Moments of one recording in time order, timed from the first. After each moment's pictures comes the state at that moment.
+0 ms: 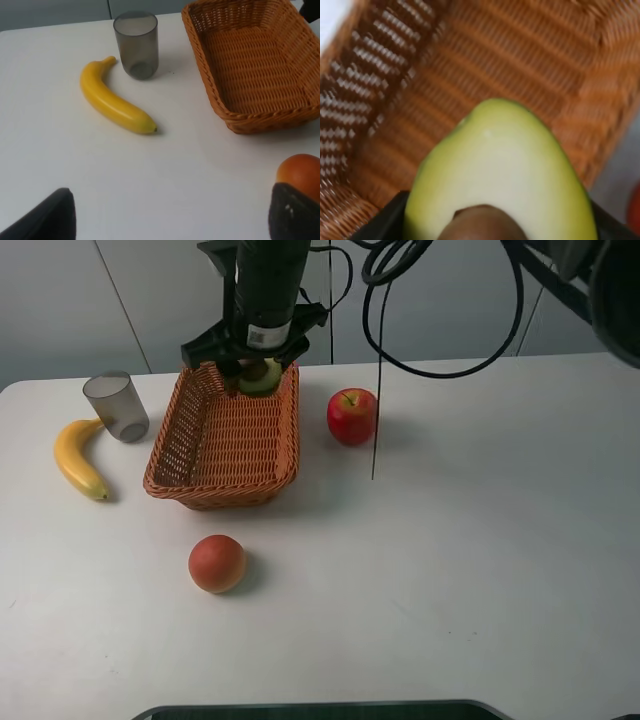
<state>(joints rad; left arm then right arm) -0.09 0.00 -0.51 0.01 1.09 -0.02 0.78 2.26 -2.01 -0.01 1.01 0.17</state>
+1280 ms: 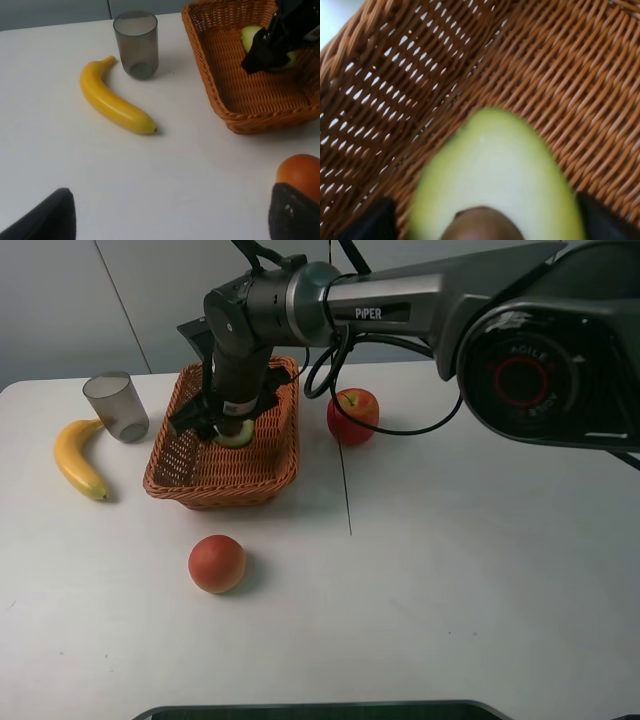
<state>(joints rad) -0.09 0.00 -0.51 0.01 1.09 -0.02 0.83 2.45 -2.01 -0.04 0.75 0.17</state>
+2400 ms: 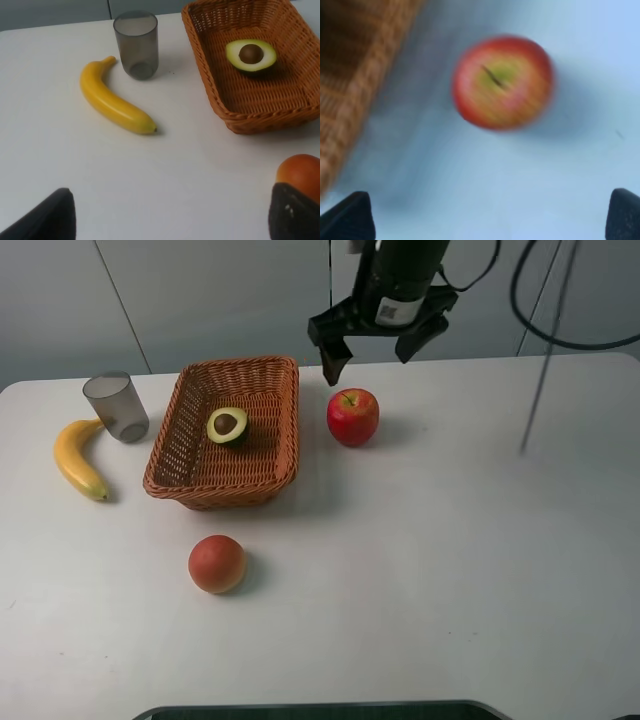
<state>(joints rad) -0.09 0.00 -0.51 0.01 1.09 -0.02 0.52 1.89 -1.52 -0.01 0.97 0.12</state>
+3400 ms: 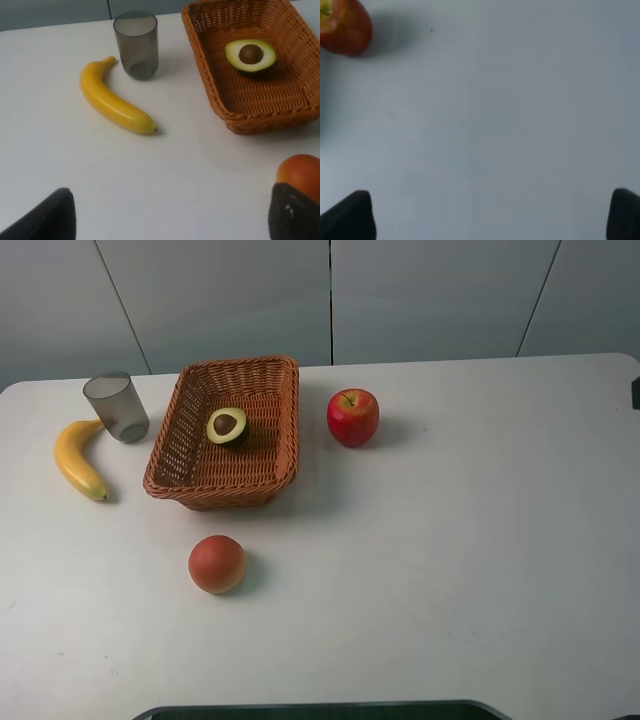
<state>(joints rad) -0.09 0.00 -0.51 0.01 1.09 -0.02 0.04 0.74 -0.75 0.09 1.02 0.03</state>
